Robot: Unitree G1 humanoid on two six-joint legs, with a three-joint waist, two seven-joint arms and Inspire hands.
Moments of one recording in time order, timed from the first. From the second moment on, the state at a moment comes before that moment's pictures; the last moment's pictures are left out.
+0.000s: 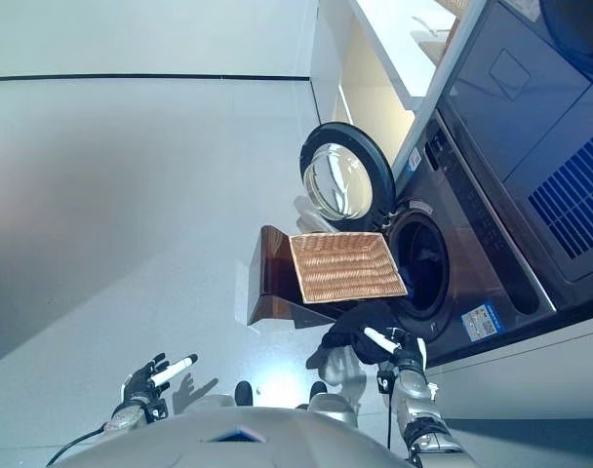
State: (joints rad) left arm 0.16 0.23 0.06 1.12 -0.27 -0.16 0.08; right arm 0.07 -0.22 0.03 0.99 0.29 -0.11 -0.17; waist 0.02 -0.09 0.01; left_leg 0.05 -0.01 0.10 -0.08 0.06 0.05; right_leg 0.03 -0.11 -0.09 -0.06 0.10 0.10
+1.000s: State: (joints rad) left arm 0.17 0.25 0.02 1.12 -0.30 -0.15 0.06; right arm -0.01 -0.19 -0.02 1.03 0.56 -0.11 -0.18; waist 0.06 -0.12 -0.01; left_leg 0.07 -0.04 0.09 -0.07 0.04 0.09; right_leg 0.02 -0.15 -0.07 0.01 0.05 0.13
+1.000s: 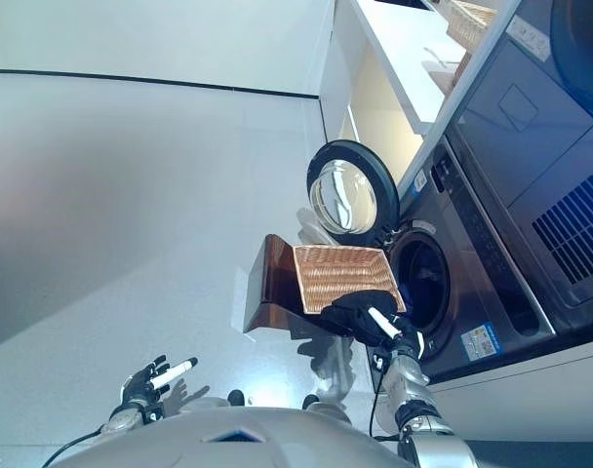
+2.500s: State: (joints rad) left arm 0.04 0.19 -0.06 1.14 -0.36 -0.13 0.09; right arm 0.01 -0.23 0.00 1.04 0.52 -0.13 -0.21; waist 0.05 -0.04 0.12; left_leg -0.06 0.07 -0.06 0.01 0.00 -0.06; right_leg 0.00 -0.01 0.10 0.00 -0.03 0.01
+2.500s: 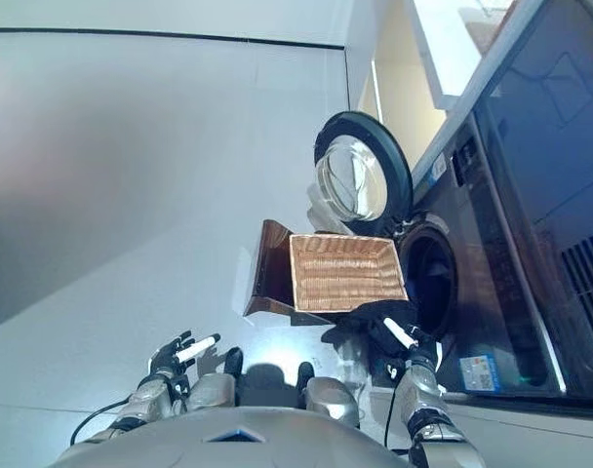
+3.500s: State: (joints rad) left arm 0.08 0.24 -0.04 1.16 -0.37 -0.13 0.09; right arm -0.03 -0.17 0.01 1.12 0.53 -0.11 -0.19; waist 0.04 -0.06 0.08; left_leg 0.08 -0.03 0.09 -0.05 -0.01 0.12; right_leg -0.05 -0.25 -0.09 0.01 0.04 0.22
